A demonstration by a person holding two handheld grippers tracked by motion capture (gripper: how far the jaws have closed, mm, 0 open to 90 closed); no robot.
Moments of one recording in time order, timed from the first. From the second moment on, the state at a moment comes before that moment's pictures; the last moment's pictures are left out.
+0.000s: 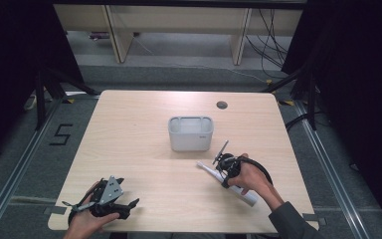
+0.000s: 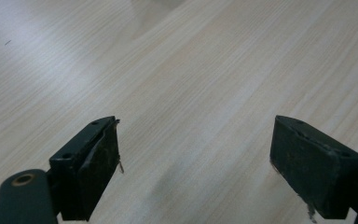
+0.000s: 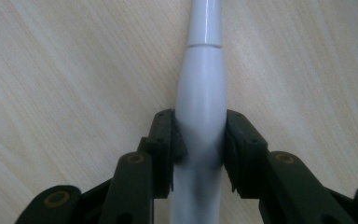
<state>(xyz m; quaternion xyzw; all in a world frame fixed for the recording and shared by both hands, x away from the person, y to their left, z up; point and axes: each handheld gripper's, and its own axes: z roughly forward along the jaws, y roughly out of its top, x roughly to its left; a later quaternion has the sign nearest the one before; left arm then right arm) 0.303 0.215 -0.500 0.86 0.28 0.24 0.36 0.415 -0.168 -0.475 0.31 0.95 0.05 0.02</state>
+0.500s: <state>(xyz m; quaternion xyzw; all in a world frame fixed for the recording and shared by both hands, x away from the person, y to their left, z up) 0.303 0.215 -0.500 0.86 0.28 0.24 0.36 0.418 -0.167 -0.474 0.30 0.95 0.03 0.02</state>
